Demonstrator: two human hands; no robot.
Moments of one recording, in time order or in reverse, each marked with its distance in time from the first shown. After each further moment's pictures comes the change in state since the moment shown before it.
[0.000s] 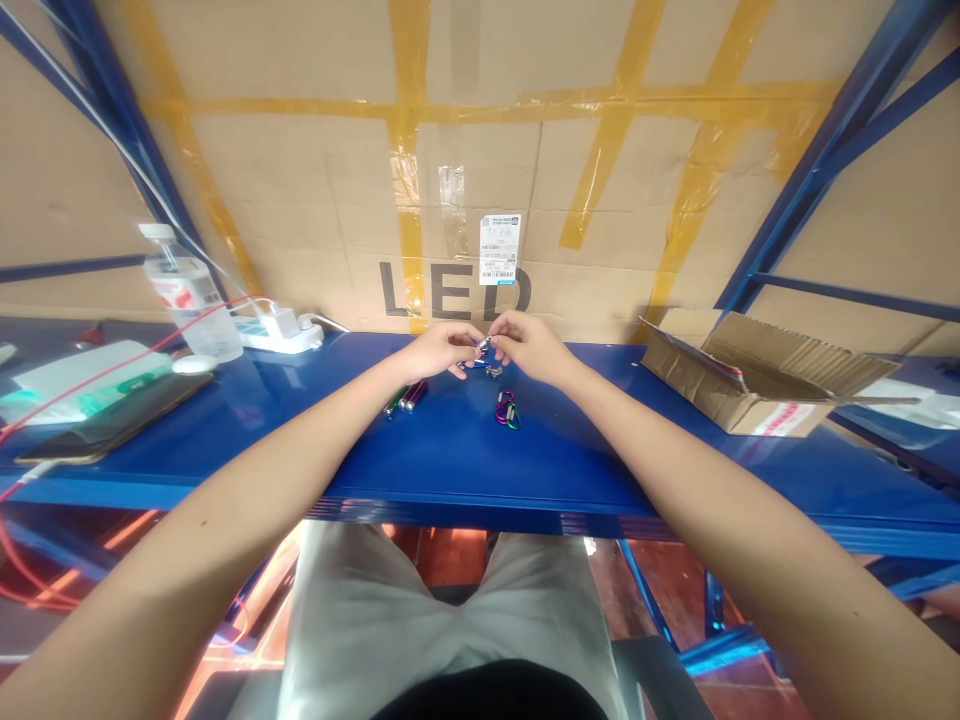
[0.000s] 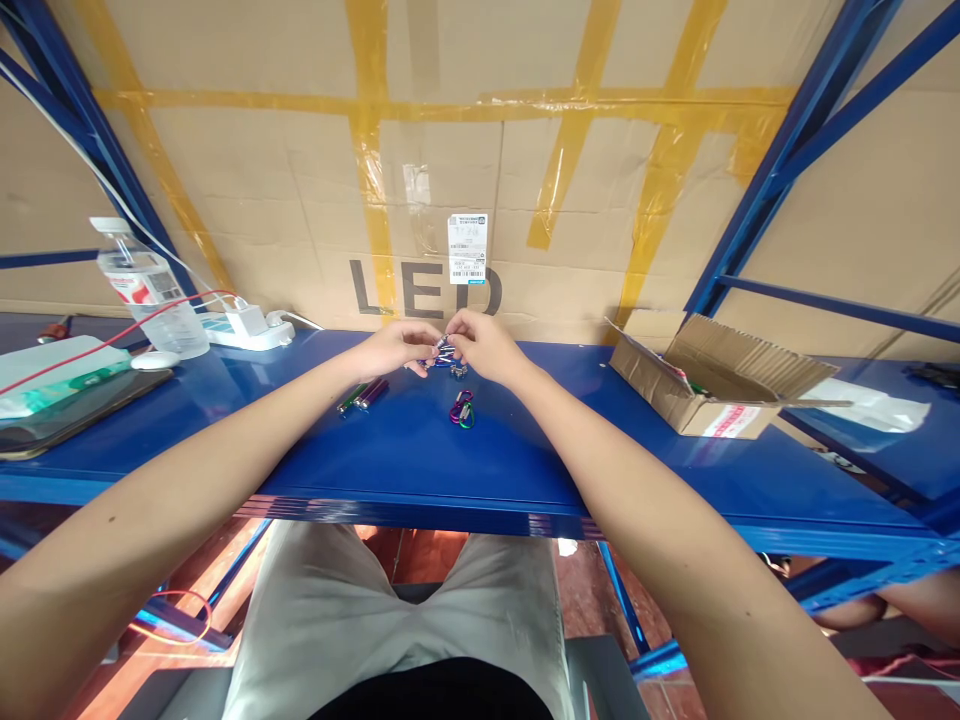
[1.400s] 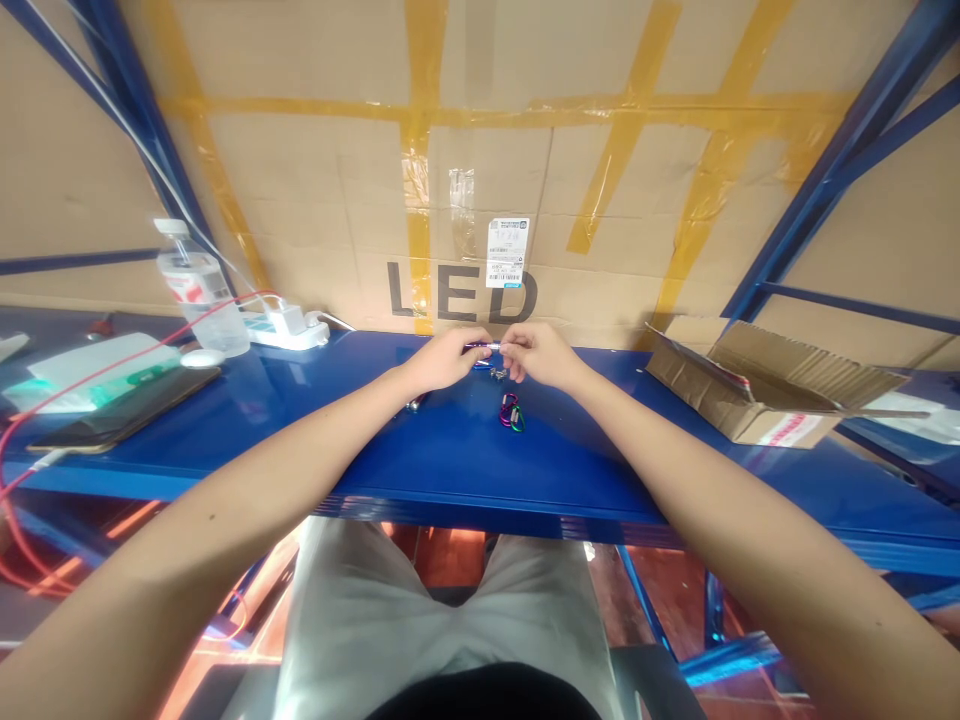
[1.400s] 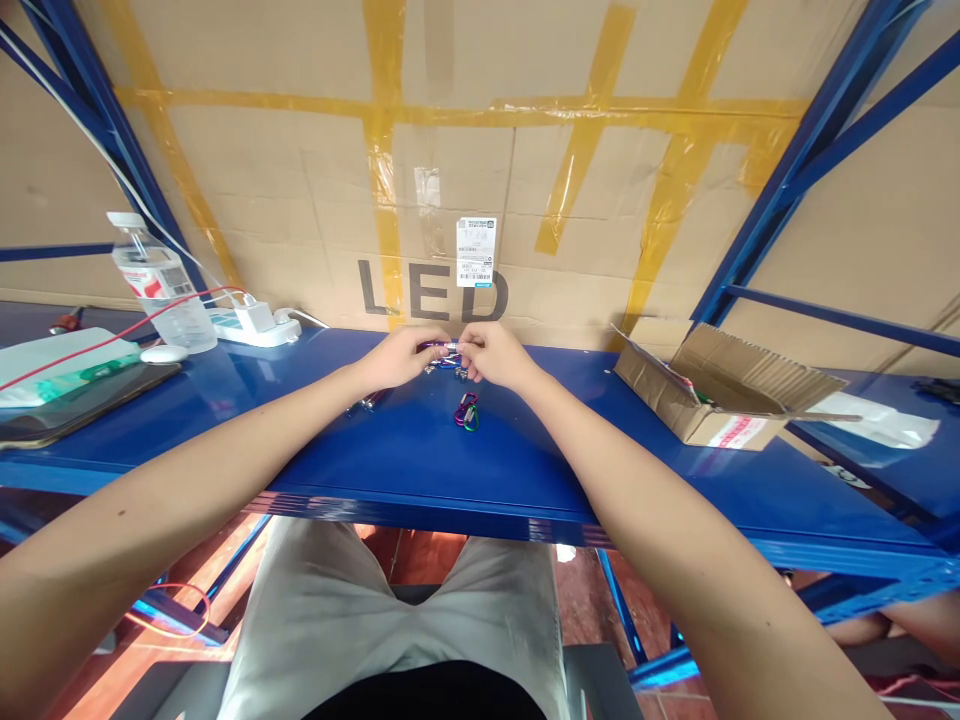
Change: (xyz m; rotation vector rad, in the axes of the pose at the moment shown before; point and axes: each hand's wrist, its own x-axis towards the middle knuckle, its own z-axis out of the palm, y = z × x) left_hand 0.000 -0.013 0.003 0.594 0.114 0.447; right_hand -0.007 -0.003 -0.005 -0.022 -0.078 0.096
